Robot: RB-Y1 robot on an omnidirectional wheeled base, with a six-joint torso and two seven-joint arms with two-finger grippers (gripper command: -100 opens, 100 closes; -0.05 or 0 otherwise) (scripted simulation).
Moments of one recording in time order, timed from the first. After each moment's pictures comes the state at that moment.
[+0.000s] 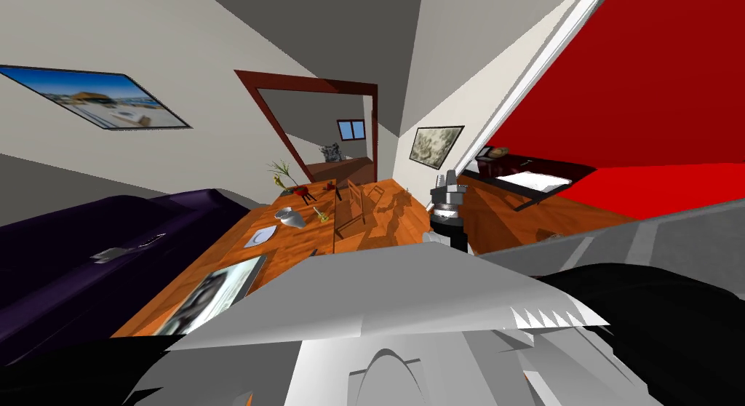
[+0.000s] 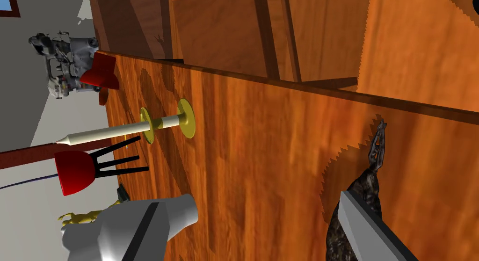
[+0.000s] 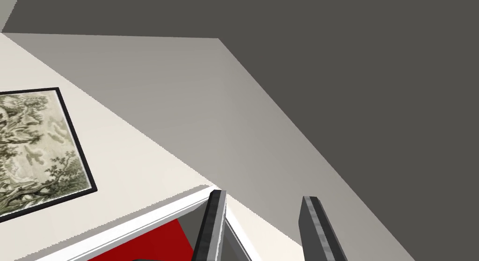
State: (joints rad) left arm 0.62 0.40 -0.04 -1.31 -0.18 -0.28 0.68; right arm 0.54 0.04 -0.06 -2.36 0.01 -0.47 -0.02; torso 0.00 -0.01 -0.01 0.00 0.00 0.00
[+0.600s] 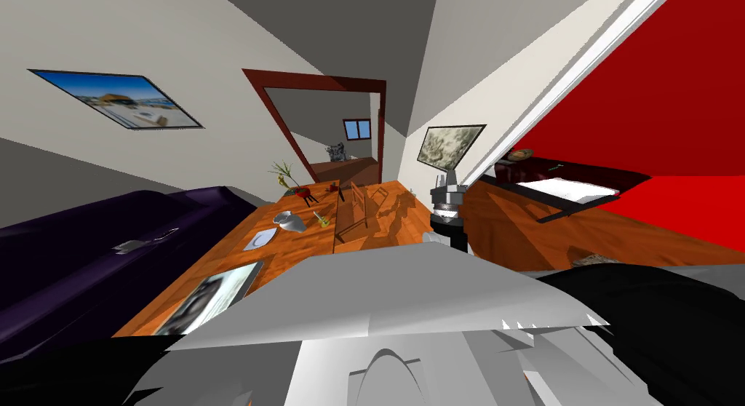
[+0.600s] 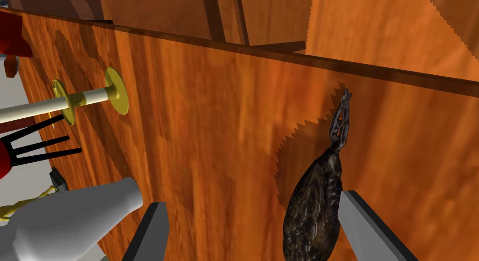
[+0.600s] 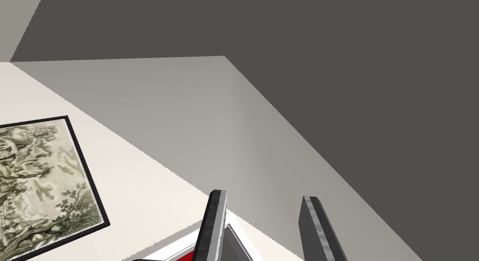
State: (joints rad) left arm 0.63 0.40 -0.05 -1.18 -0.24 -0.22 0.73; right arm 0.54 0.04 -0.06 -2.36 0.01 -0.47 -0.02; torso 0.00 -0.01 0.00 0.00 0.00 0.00
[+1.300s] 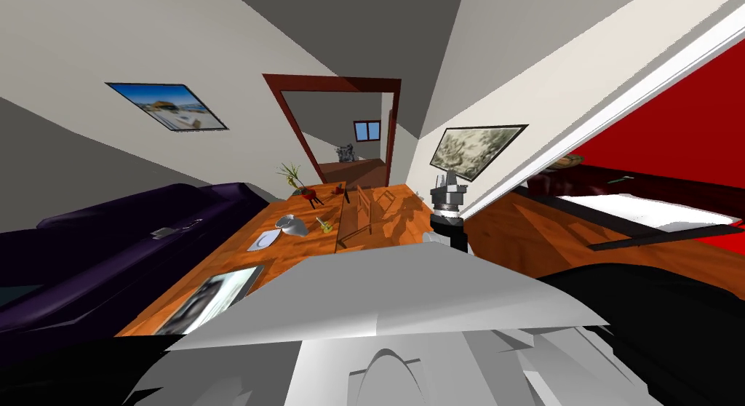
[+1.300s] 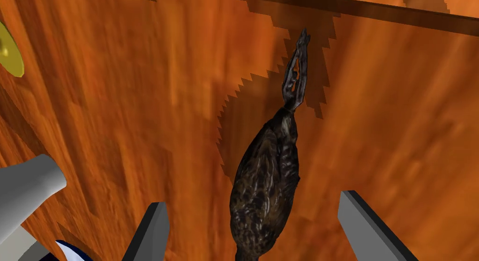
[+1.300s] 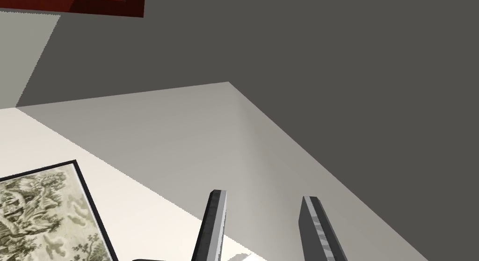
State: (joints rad) left arm 0.64 0.42 -0.07 -1.02 -0.32 -0.15 0.77; right arm 0.55 0.04 -0.06 -2.36 0.01 -0.47 -0.02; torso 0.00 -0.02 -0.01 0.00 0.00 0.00
